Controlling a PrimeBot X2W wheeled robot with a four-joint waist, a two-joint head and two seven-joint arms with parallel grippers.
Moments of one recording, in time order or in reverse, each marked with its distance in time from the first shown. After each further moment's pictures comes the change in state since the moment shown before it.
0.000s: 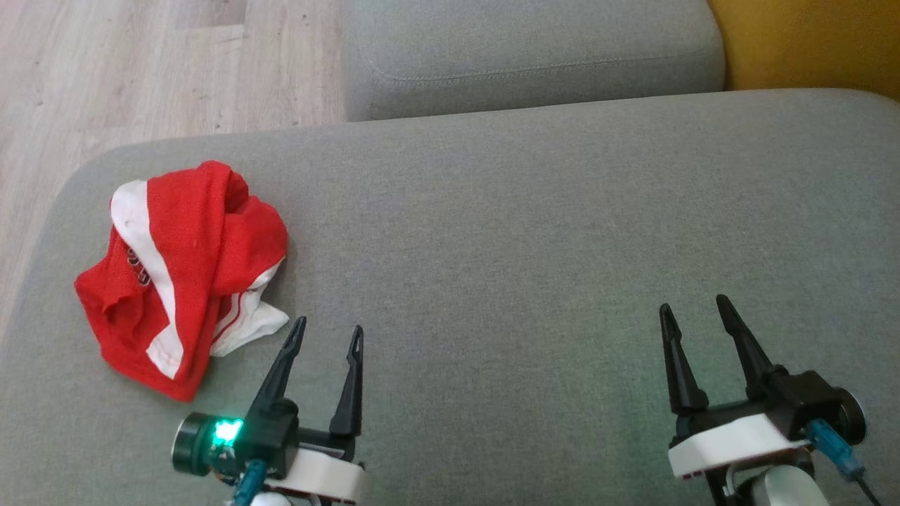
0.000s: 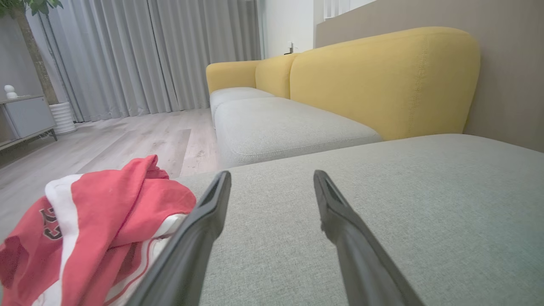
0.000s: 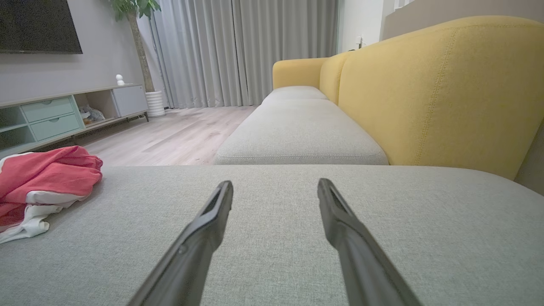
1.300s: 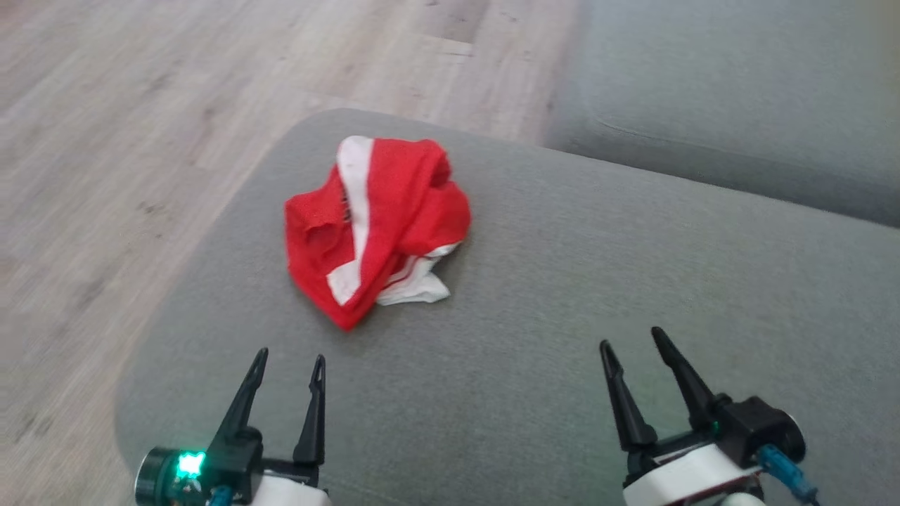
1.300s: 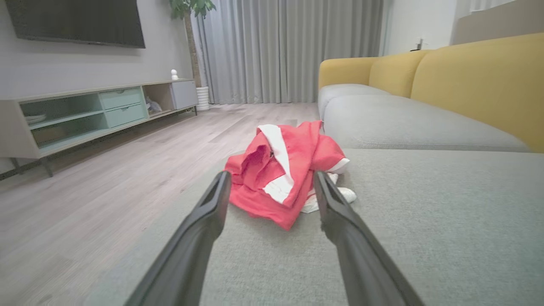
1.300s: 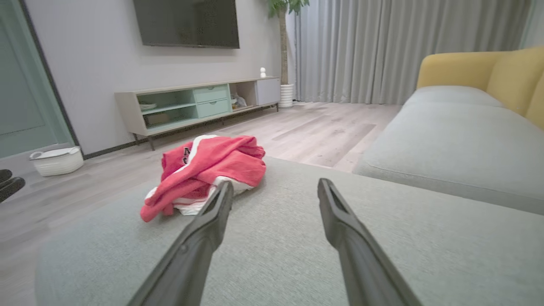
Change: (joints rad) left arm 0.085 -0.001 0.131 0.013 0.063 -0.066 0.000; right arm 0.045 0.000 0.150 0.002 0.066 0.000 0.000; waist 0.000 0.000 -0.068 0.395
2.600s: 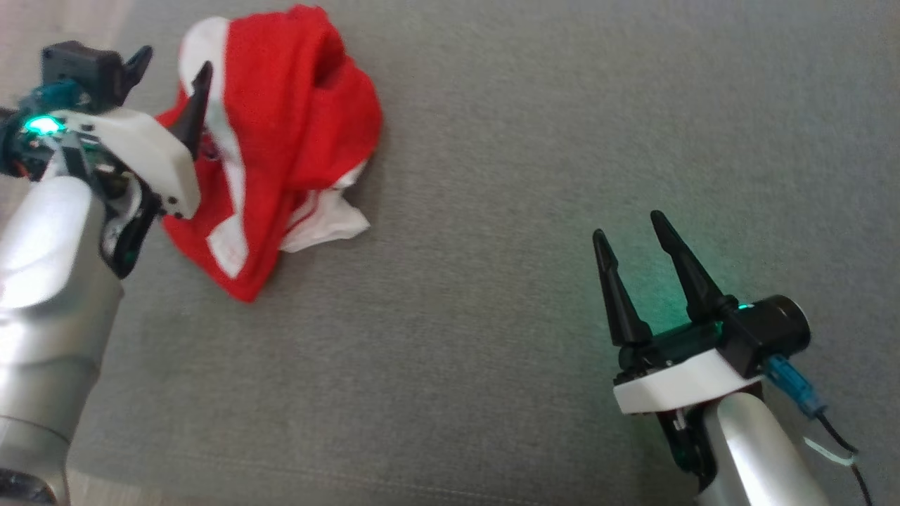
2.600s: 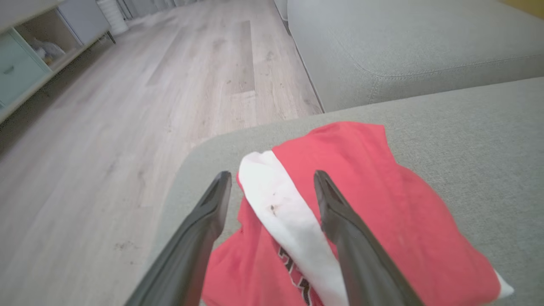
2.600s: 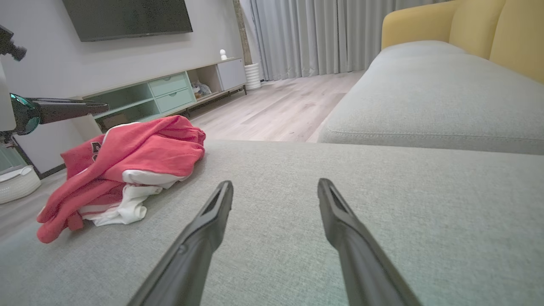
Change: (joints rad) left arm -0.905 0.255 -0.218 0.456 -0.355 -0.202 0.388; right arm -0.214 -0.005 0.020 -0.044 -0.022 0.000 0.000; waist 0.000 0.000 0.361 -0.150
